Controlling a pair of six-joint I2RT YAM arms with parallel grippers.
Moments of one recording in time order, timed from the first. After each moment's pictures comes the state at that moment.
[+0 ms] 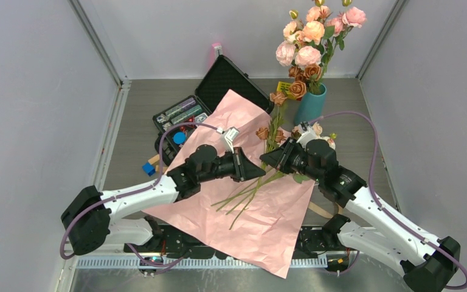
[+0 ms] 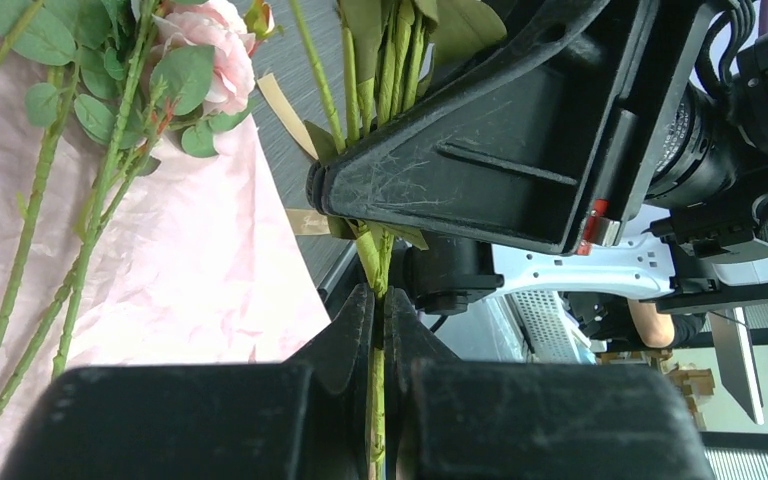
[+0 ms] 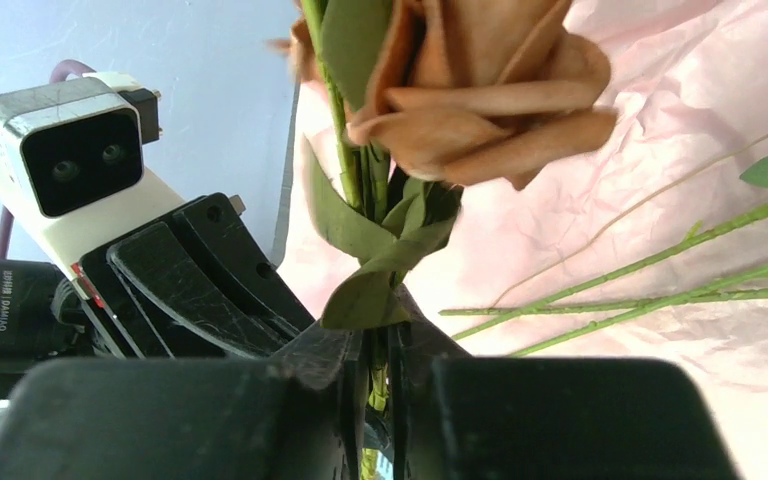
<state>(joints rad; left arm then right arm) -0.95 1.22 0.68 0.39 0.28 -0.95 0.67 0.81 0.68 -0.21 -0.10 0.98</state>
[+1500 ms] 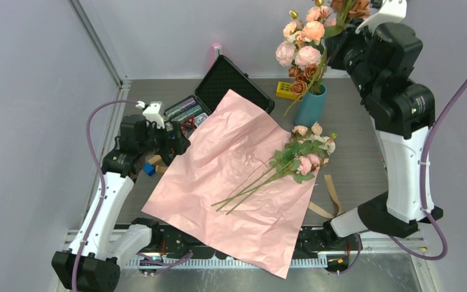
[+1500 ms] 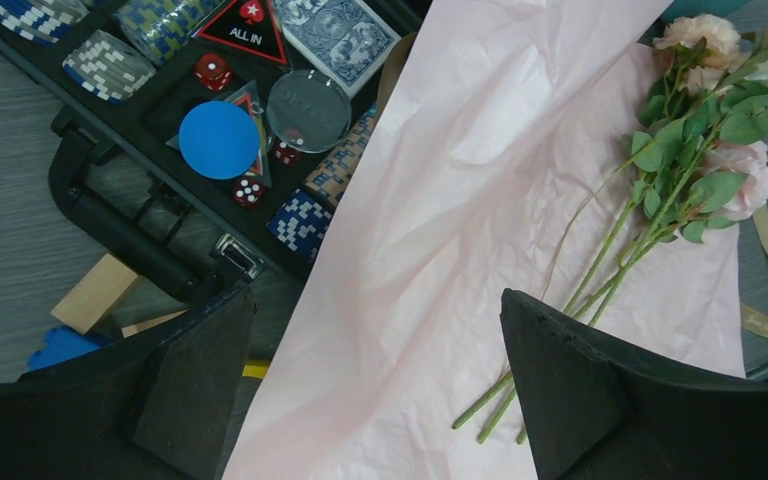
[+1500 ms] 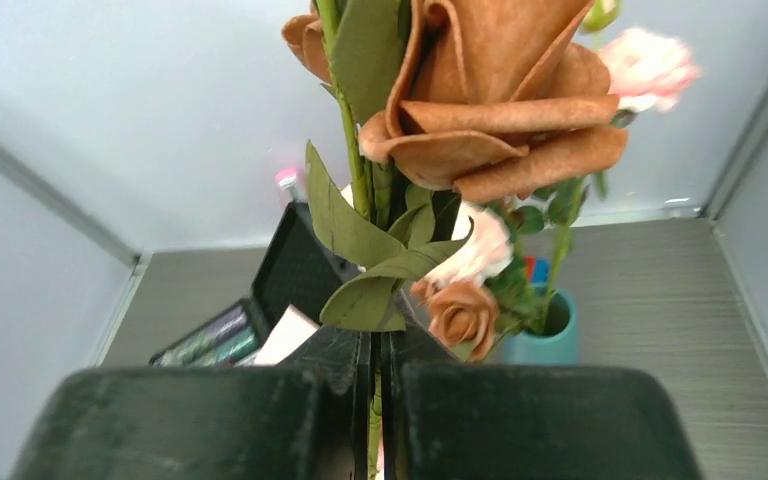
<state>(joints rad) -0.16 0.94 0.96 -0.59 0.26 -0.20 0.47 1.40 2.25 -0.89 0.34 0.27</state>
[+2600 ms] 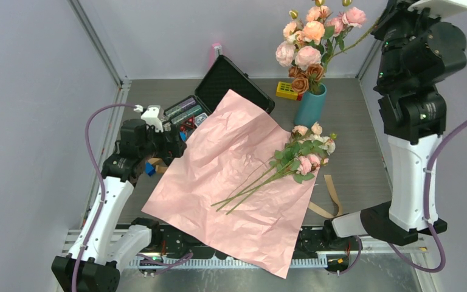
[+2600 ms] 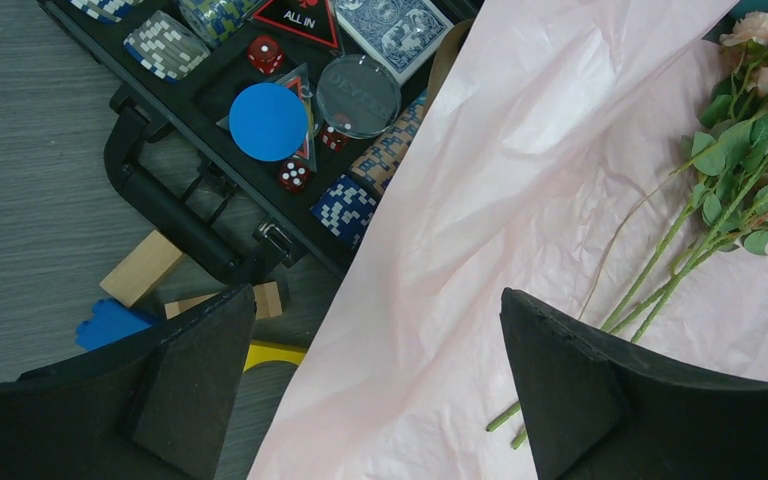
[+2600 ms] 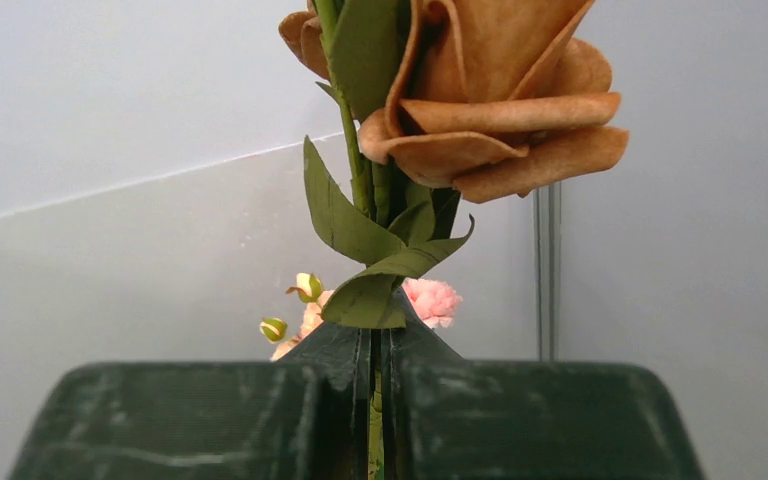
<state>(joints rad) -0.16 0.90 0.91 -0.59 0.16 -0.17 0.28 1.39 2.28 -0.45 0.54 0.02</state>
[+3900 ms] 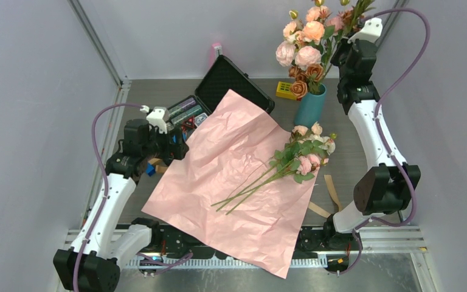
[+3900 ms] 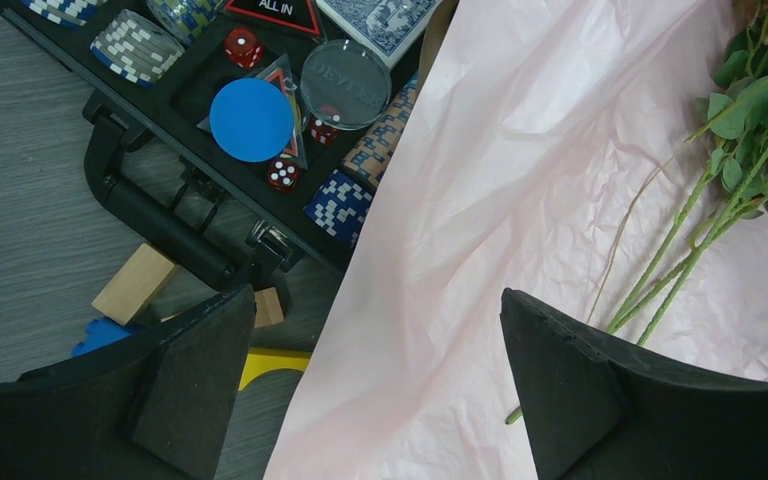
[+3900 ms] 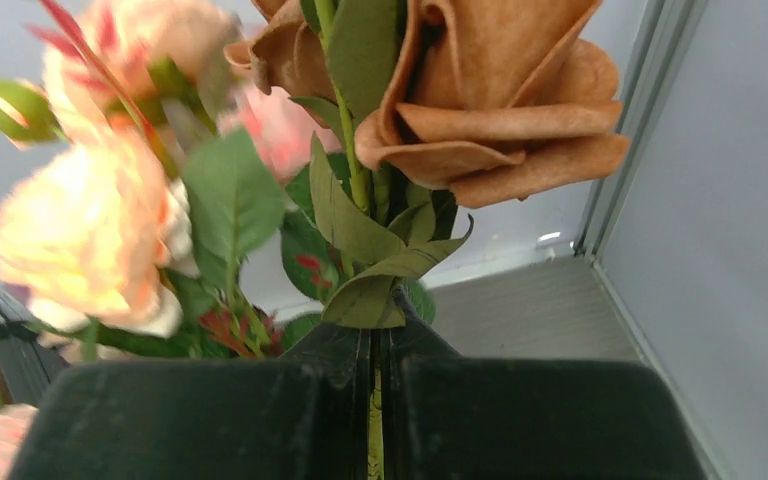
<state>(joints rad) -0.16 0.93 0.88 -0.56 0.21 -0.11 0.02 1.57 1.58 0.04 0.22 0.14</state>
